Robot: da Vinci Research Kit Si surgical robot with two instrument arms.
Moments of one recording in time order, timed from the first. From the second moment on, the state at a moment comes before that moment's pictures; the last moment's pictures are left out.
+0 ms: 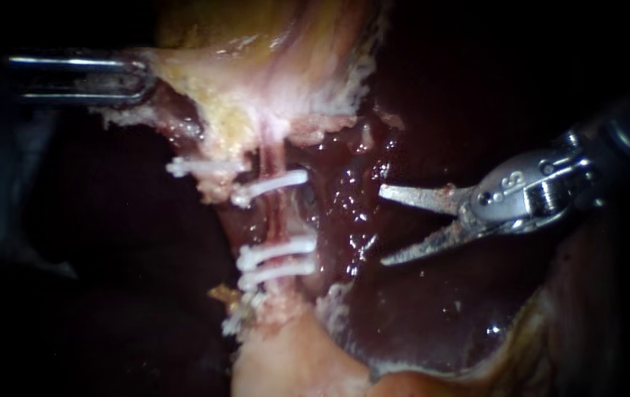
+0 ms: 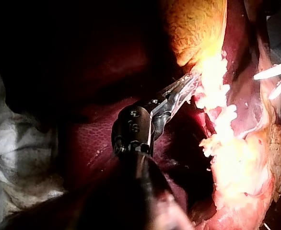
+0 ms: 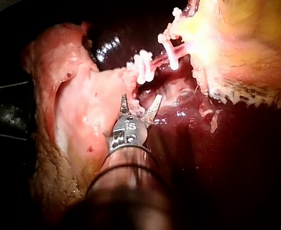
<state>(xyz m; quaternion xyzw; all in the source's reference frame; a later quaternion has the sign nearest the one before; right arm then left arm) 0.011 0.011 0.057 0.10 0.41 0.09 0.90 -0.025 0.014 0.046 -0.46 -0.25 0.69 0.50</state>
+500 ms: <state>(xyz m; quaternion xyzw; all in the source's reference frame) 0.015 0.011 0.058 0.15 0.45 0.10 0.88 -0.025 0.013 0.045 -0.46 -0.25 0.69 0.50</state>
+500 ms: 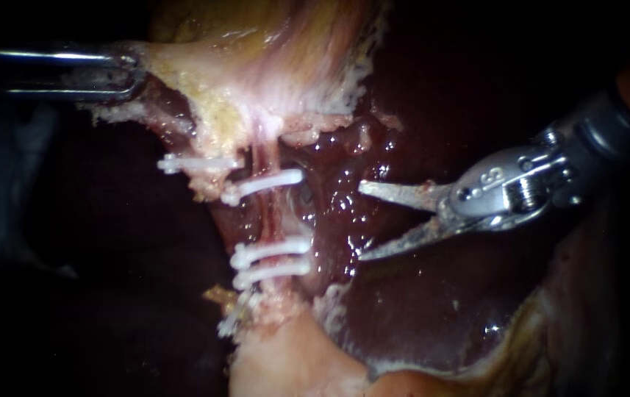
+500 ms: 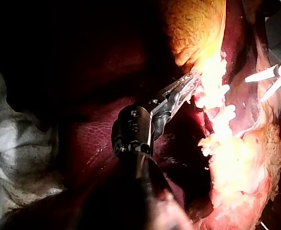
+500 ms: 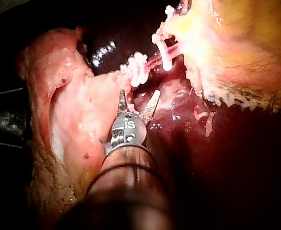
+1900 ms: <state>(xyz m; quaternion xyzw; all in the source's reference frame) 0.025 0.010 0.063 0.28 0.52 0.15 0.79 -0.025 0.013 0.045 -0.46 -0.24 0.69 0.50</state>
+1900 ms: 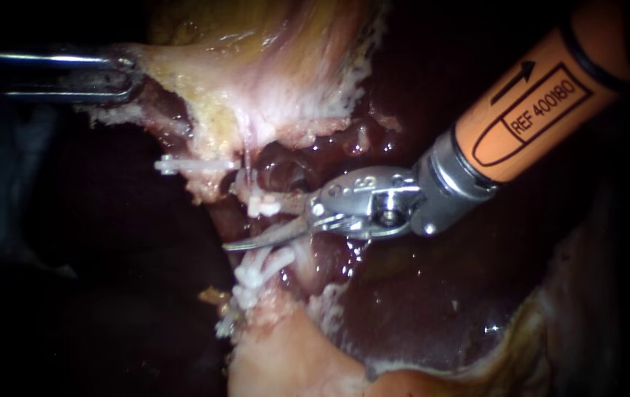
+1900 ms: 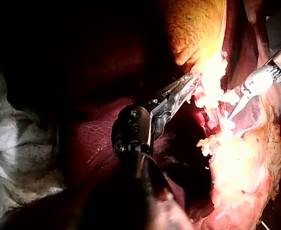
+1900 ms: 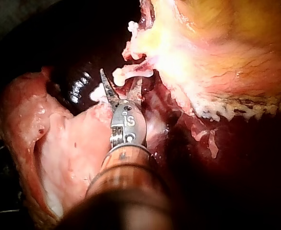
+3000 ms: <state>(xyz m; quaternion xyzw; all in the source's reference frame) 0.029 0.009 0.065 0.35 0.54 0.13 0.76 -0.024 0.014 0.046 -0.46 -0.24 0.69 0.50</state>
